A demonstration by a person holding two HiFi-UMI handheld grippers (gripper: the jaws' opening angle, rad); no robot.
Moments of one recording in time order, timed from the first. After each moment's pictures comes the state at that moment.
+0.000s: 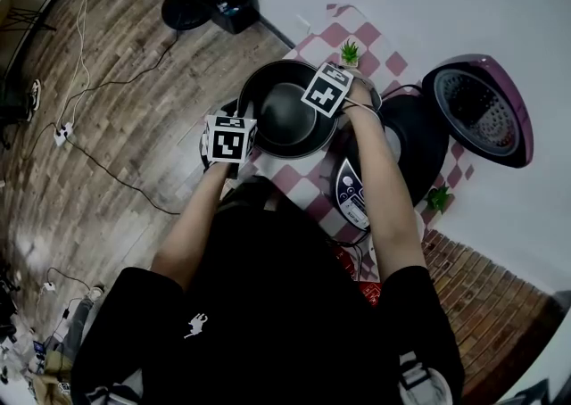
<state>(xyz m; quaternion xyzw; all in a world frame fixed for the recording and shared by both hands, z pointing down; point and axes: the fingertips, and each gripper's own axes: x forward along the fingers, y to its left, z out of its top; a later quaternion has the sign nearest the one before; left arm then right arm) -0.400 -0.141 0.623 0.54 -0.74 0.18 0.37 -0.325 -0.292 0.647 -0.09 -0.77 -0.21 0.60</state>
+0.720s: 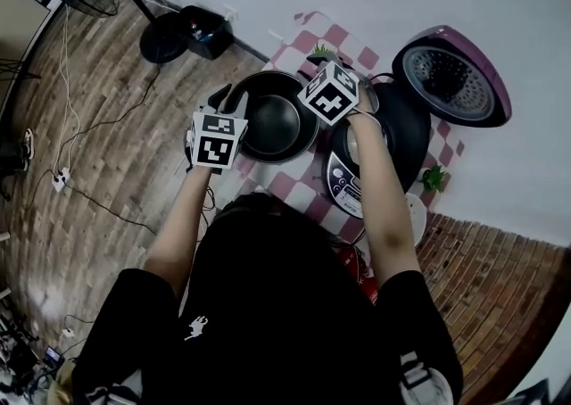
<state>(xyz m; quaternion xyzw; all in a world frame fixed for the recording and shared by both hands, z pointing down) -0.399 -0.189 0.528 0.64 -0.71 0.21 0.21 -0.318 -0.311 0.531 0.06 -0.86 -0.19 0.48</state>
